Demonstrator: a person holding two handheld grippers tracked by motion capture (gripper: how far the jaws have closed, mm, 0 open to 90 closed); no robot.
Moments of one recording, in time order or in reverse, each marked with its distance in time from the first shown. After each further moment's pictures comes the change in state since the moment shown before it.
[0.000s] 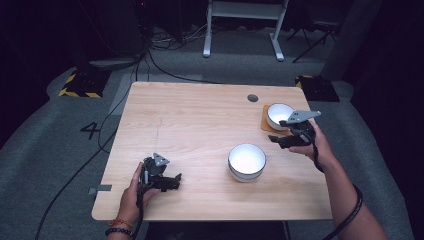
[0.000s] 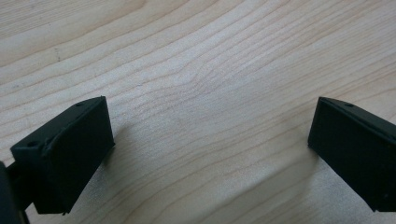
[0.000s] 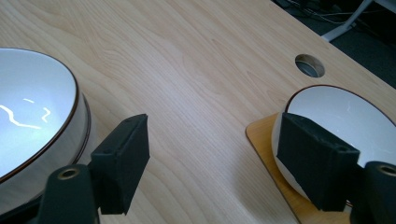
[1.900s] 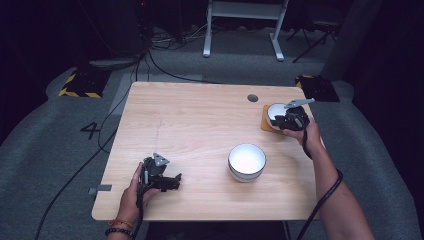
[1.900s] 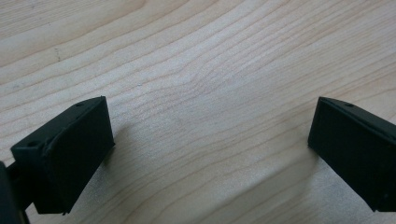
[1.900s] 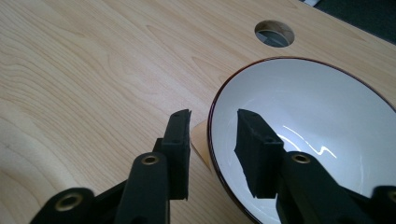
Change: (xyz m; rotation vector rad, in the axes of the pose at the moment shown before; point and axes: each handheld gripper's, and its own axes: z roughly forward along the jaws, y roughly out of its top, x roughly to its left) left arm 0.000 0.000 0.000 0.000 0.002 0.000; right arm -0.062 -0.010 0.056 0.046 -0.024 0.184
